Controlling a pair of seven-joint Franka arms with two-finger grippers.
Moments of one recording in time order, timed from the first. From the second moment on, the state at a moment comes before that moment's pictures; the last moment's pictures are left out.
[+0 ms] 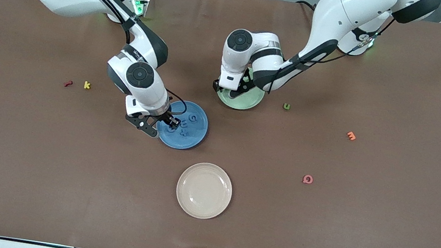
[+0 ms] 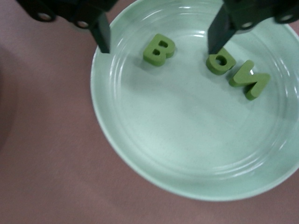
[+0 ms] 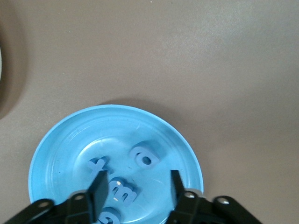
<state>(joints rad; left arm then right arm) -0.27 0.70 -0.75 -1.93 0.51 2.40 -1.96 -0.22 0.67 0.83 -1.90 -0.62 2.30 1.39</state>
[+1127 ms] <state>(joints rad) 0.09 0.21 -0.75 -2.26 0.13 2.39 -0.80 -0.23 0.66 0.80 -1.87 -0.61 2.21 1.28</state>
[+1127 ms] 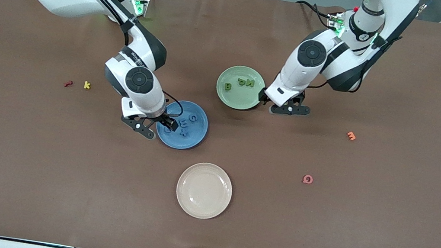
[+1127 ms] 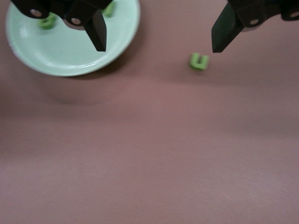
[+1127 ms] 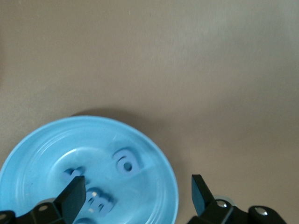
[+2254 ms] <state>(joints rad) 0.16 0.17 -0.75 -2.53 0.09 2.65 -0.60 0.06 0.18 -0.05 -1.84 -0.03 1.85 0.04</state>
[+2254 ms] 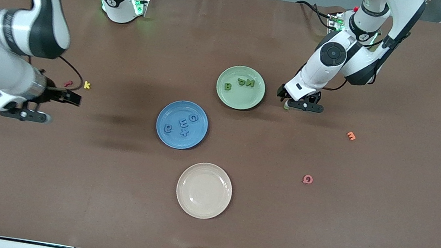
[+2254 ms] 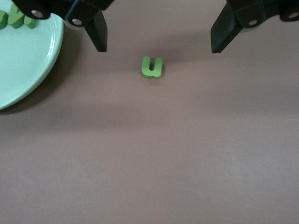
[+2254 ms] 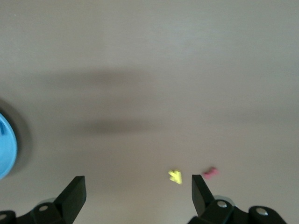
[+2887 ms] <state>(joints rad) 0.13 0.25 -0.75 -2.54 0.09 2.67 -0.62 0.13 0.02 -0.14 -1.74 -0.02 1.58 -0.03</state>
